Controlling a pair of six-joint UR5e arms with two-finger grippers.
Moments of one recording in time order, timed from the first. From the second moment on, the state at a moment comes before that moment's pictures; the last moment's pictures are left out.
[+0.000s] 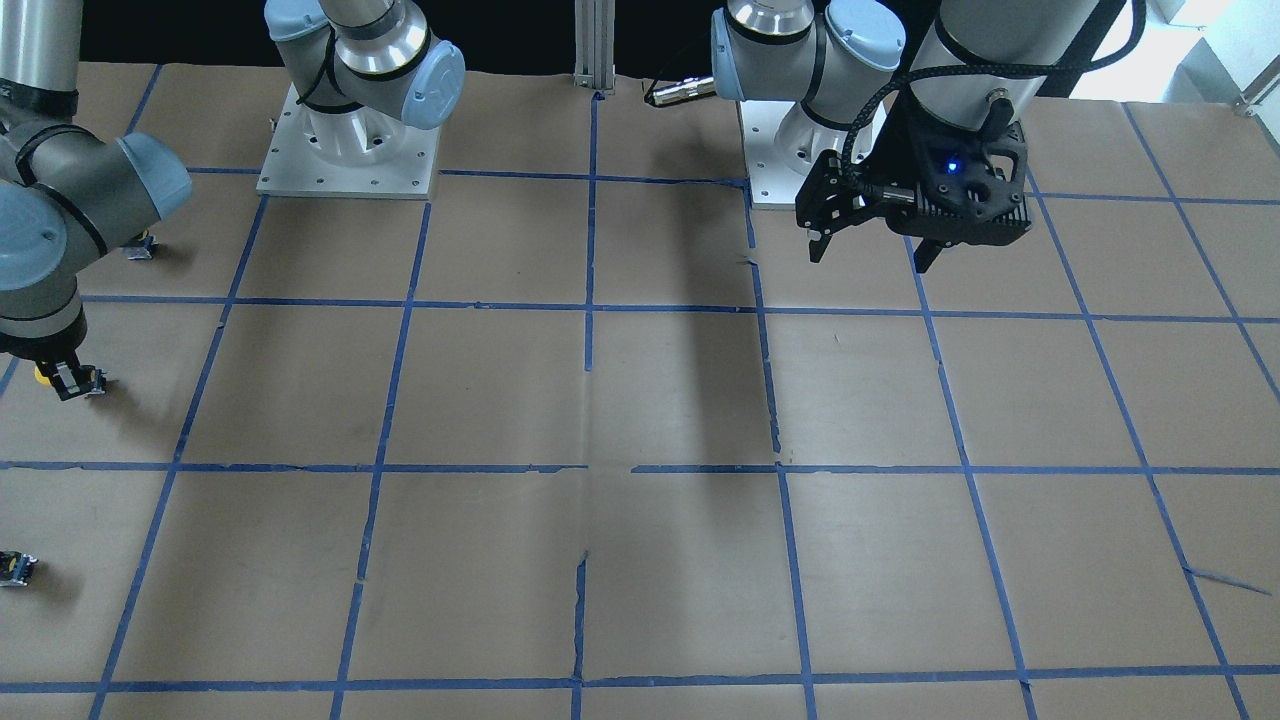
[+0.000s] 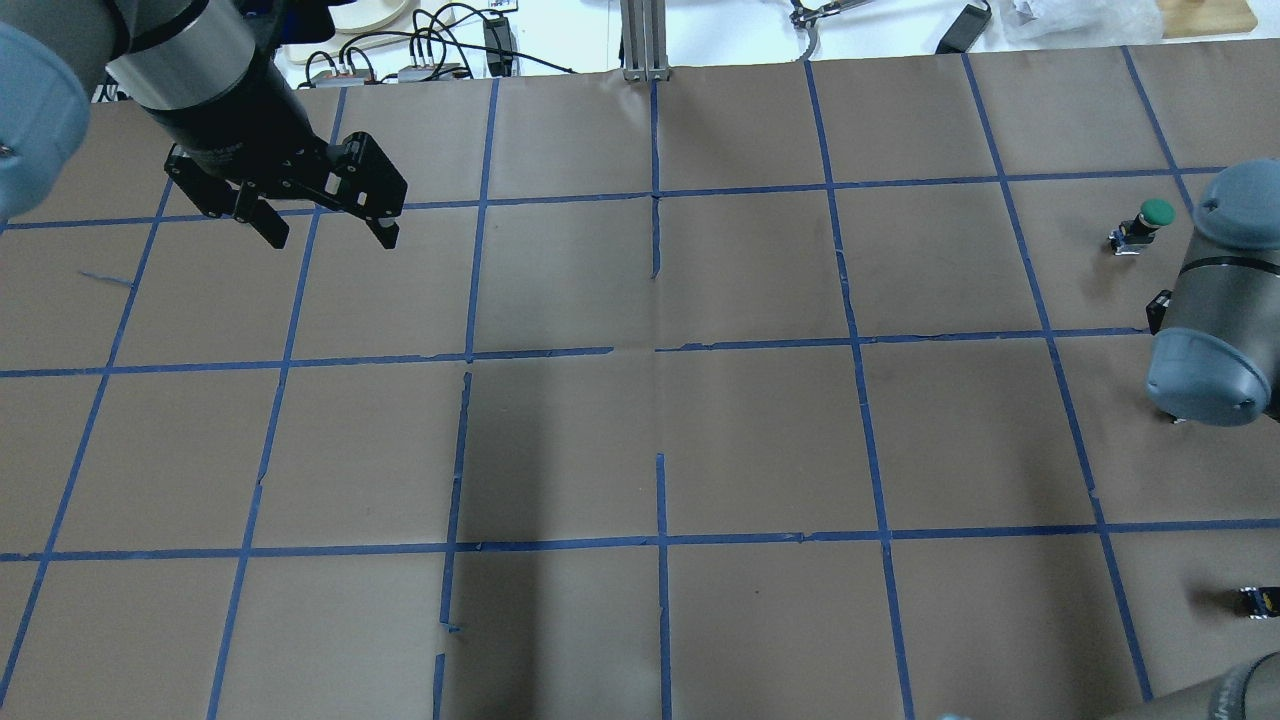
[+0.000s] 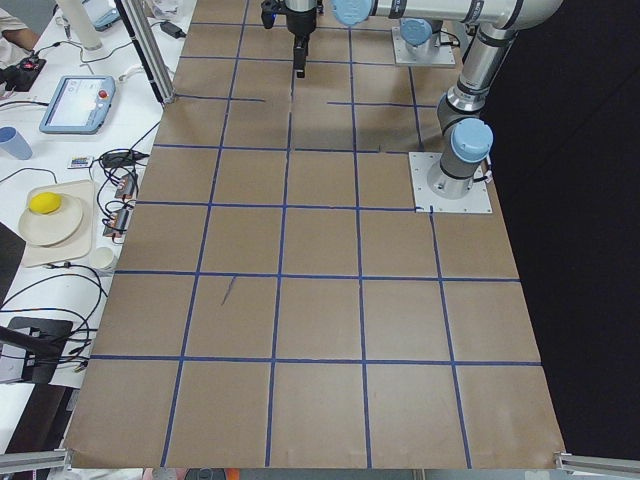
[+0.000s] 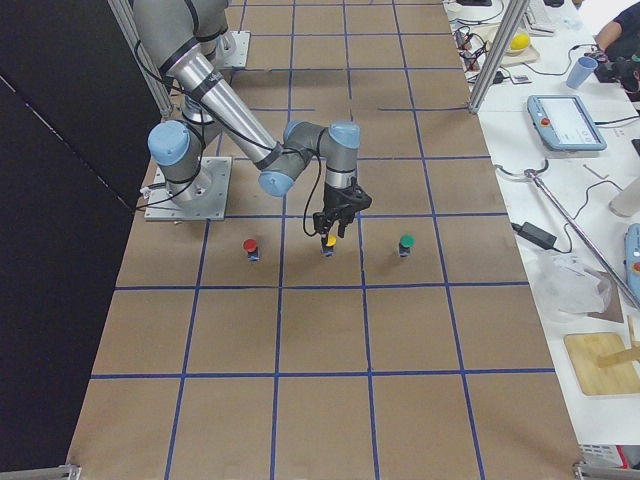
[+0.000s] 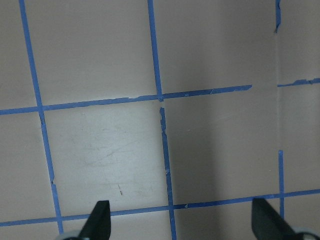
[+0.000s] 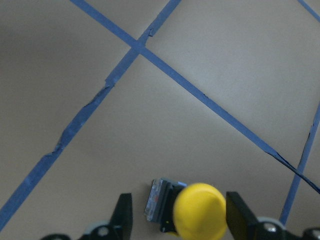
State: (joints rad) left arm -1.55 -1.58 -1.52 -1.62 1.54 0.10; right arm 1.07 -1.31 2.12 -2.56 -2.02 0.40
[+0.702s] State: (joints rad) left arm -1.55 -1.58 -1.51 -1.62 1.54 0.10; right arm 1.08 -1.43 2.06 -2.30 -1.97 0.36
